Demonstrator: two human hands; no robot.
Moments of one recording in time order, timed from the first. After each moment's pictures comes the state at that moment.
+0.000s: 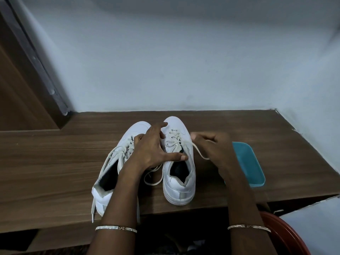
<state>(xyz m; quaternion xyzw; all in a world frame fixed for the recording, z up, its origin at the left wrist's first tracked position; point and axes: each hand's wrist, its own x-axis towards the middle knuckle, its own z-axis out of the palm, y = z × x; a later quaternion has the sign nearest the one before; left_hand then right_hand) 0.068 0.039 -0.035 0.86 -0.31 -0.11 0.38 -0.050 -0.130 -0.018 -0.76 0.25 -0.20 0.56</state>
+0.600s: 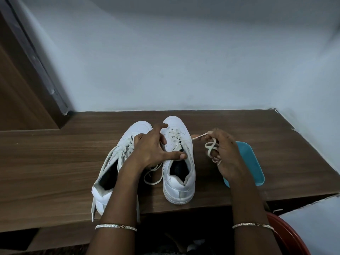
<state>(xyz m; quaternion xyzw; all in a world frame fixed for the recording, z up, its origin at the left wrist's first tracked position) 0.067 0.040 -0.030 0.85 -0.30 -0.15 0.40 -0.055 -0.139 -0.015 -0.57 0.27 -0.21 0.74</state>
